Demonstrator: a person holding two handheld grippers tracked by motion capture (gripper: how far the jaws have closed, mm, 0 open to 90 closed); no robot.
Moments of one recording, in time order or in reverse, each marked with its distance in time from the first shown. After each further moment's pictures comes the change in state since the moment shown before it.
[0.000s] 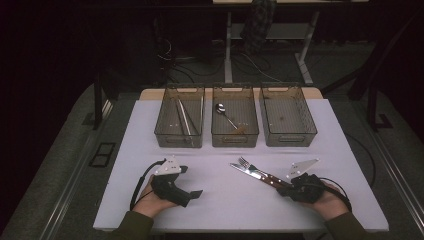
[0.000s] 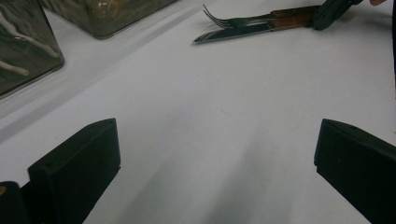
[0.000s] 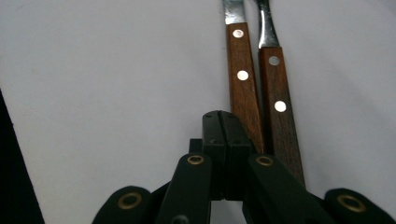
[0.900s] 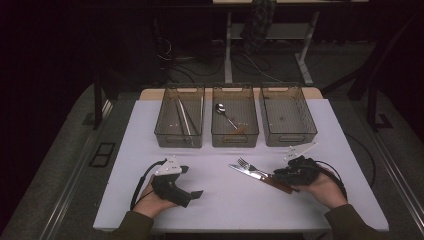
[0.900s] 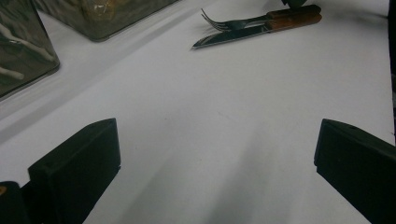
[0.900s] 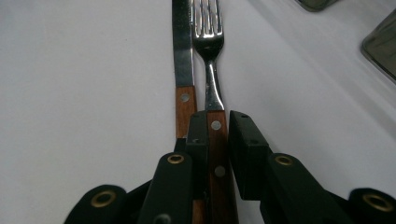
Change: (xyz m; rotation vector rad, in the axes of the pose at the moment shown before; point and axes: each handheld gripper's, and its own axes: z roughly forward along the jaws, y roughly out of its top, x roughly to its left) left arm -0.001 0.001 0.001 -0.006 -0.008 0.004; right arm -0.031 0.030 0.002 -0.054 -0.003 0.007
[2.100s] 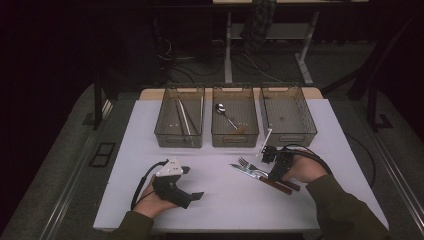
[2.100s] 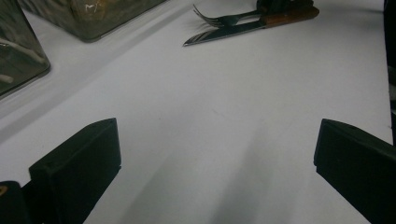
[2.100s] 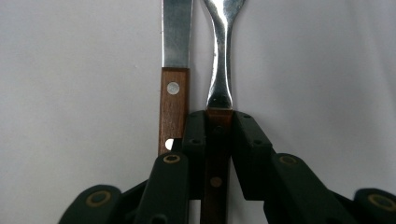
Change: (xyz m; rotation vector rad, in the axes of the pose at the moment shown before) left arm -0.001 0.000 0.002 0.016 -0.013 0.030; right arm -0.001 0.066 0.042 0.573 0.003 -0.107
